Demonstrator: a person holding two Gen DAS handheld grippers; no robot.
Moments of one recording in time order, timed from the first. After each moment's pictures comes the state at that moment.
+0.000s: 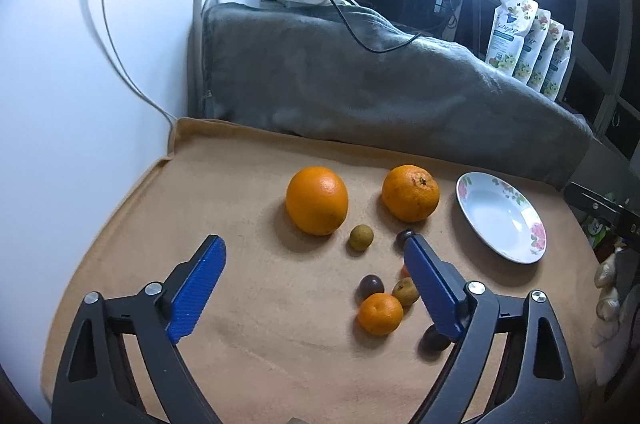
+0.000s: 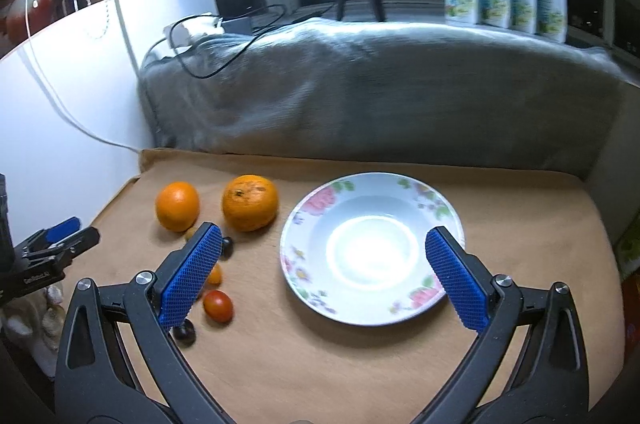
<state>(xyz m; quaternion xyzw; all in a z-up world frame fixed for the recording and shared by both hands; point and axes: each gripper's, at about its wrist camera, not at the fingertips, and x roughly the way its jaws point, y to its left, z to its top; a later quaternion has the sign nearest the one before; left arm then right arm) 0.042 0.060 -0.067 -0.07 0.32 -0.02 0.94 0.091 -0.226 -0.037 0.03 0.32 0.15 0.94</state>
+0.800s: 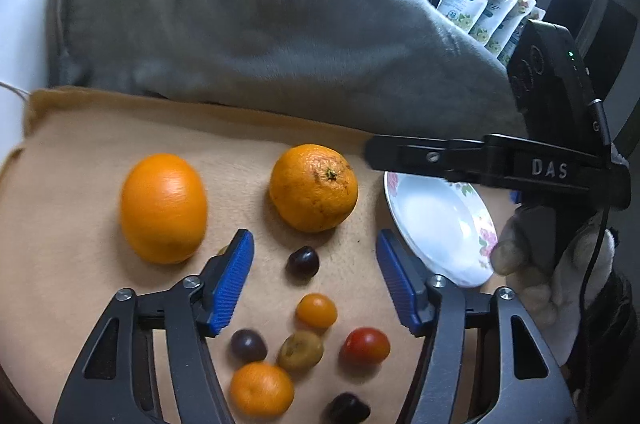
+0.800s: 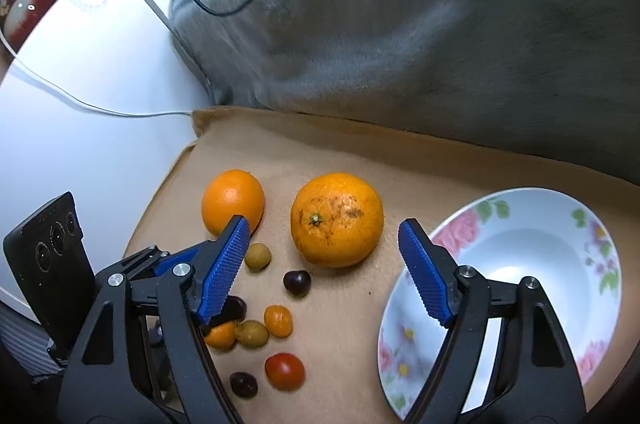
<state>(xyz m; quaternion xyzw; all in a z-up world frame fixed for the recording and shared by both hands) 0.137 0.004 -0.100 -0.13 0.41 -0.18 0.89 0.234 -0.147 -0.085 0.07 0.47 0.31 0.82</state>
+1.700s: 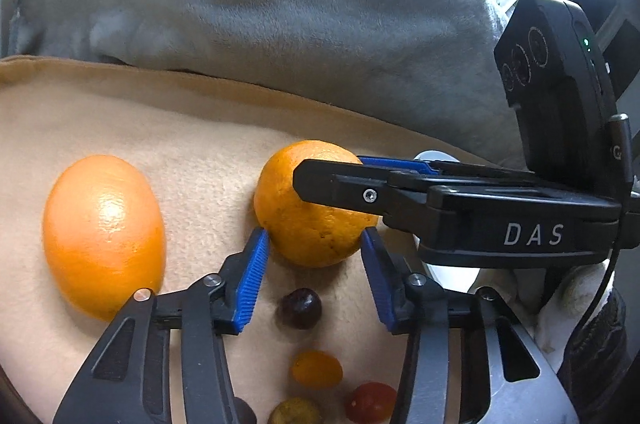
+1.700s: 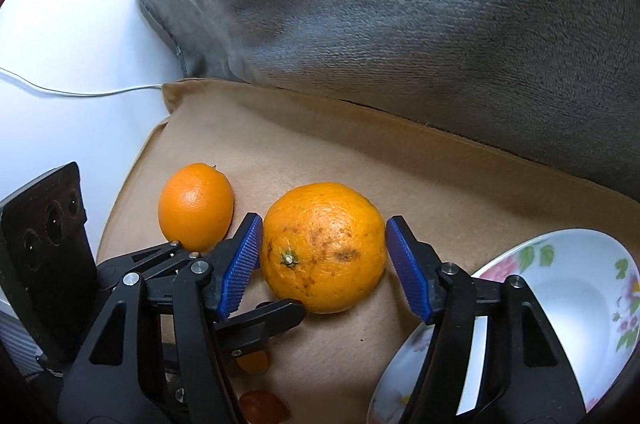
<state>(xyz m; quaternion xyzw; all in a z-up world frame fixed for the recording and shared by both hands) 0.177 0.001 -0.127 -0.16 0.46 -0.19 0.85 0.269 -0.124 -0.114 0.04 0.51 0.31 0.80</state>
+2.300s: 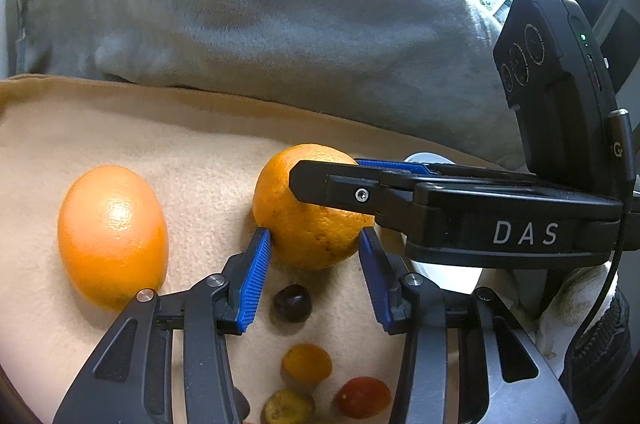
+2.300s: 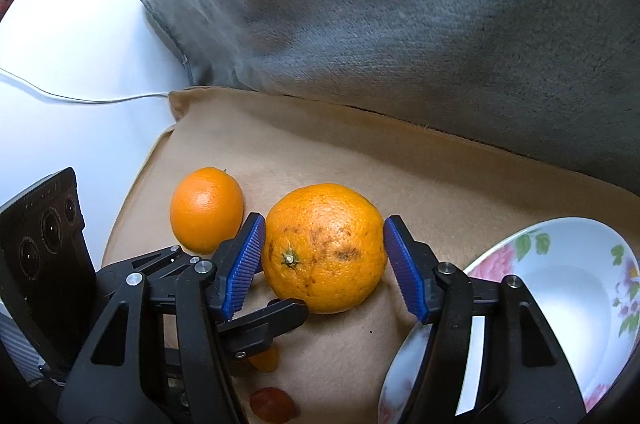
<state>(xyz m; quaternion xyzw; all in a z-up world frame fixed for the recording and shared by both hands) 0.169 -0.011 -0.101 -0.14 0.44 -0.18 0.87 0.256 -0.130 -0.103 0.05 0.50 0.30 0.81</state>
